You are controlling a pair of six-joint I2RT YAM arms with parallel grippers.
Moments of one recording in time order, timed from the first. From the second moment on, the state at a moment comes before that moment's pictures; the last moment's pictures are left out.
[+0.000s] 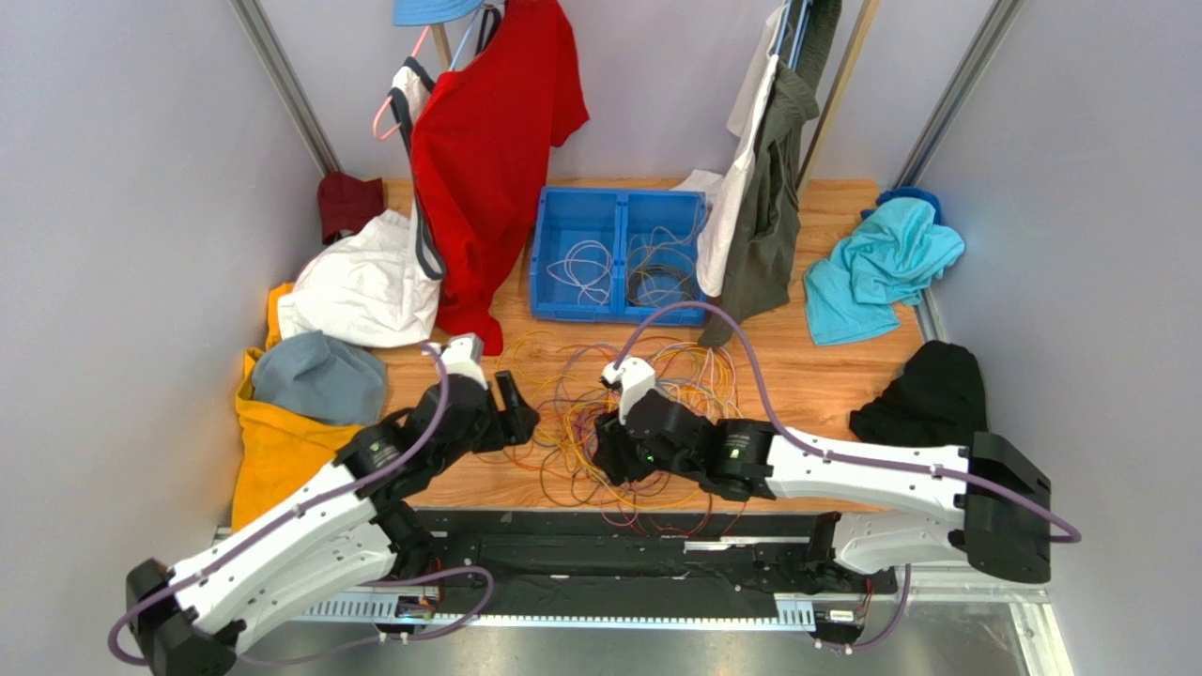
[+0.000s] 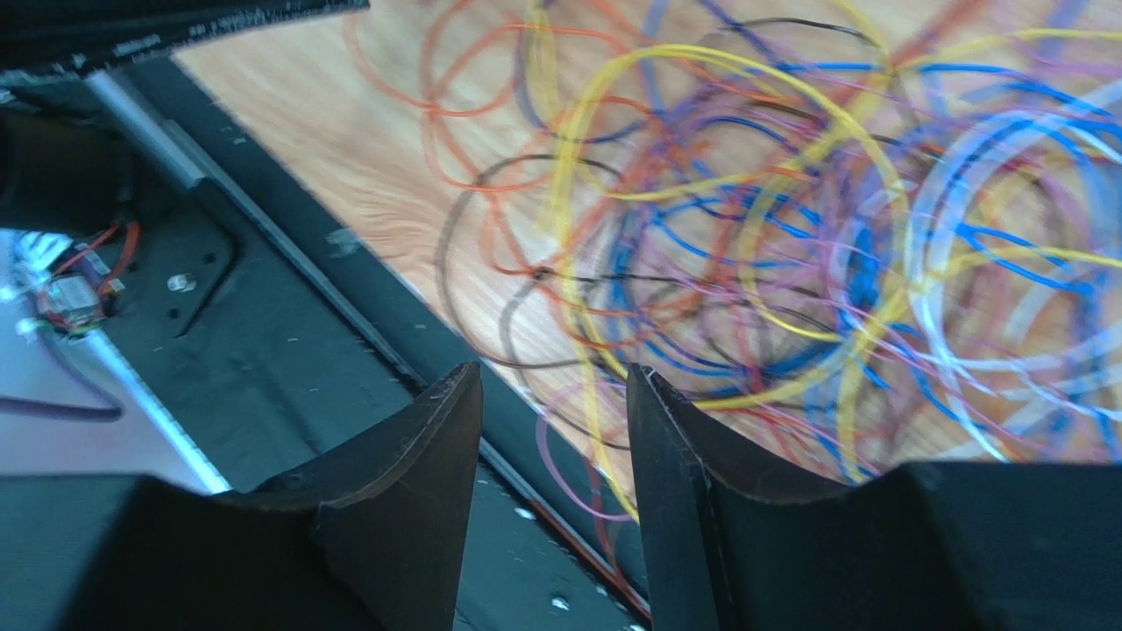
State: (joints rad) left arm -0.80 0.70 0.55 -0.53 -0.28 -0.81; right arm 1.22 1.22 0.76 -0.22 0.21 0.55
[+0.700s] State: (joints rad) left arm -0.80 0.40 0.54 -0.72 -0.34 -0.87; right arm 1.32 1.64 0.90 -0.20 0.41 0.54
